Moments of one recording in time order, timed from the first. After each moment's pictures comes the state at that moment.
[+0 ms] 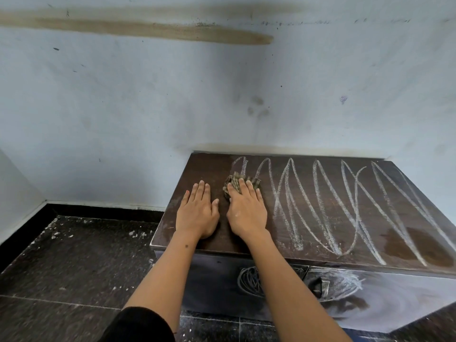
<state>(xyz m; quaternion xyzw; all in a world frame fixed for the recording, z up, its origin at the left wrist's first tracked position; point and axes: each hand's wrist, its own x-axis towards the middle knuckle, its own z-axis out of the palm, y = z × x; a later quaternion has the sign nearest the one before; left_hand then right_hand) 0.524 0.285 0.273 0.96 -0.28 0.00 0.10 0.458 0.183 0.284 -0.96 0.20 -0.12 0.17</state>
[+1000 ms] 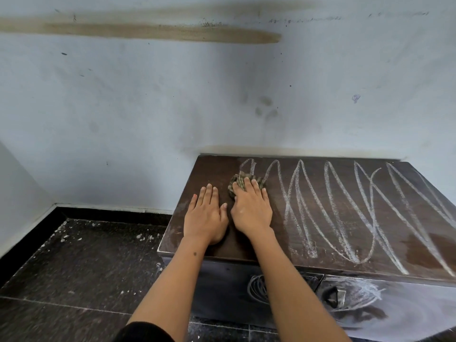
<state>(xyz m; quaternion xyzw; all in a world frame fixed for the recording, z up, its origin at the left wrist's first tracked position) 0.524 0.284 0.272 0.96 -0.28 0.01 0.10 0.477 0.180 0.286 -0.95 0.21 -0.12 0.20</state>
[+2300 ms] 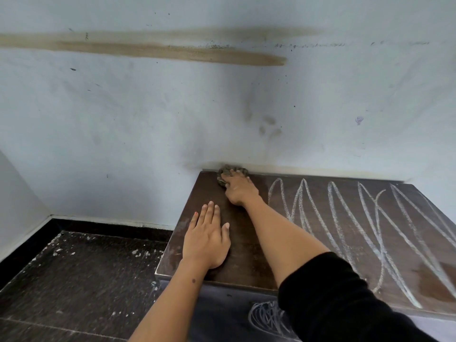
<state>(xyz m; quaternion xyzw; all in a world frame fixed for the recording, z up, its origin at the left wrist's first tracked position) 0.525 0.287 0.272 0.95 -0.29 0.02 0.10 0.592 0.133 0.299 -0.98 0.13 -0.02 0.17</state>
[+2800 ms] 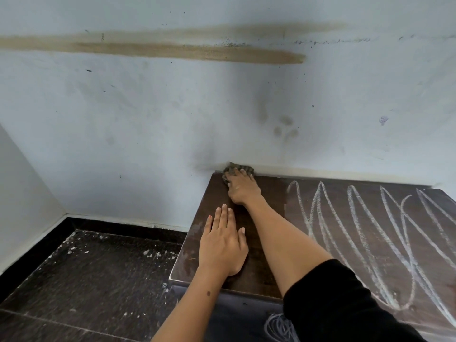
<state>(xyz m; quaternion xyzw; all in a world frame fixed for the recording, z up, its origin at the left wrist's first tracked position) 0.523 0.284 0.267 0.95 -0.28 0.03 0.11 0.620 0.148 0.293 -0.98 0.11 -0.04 0.15</state>
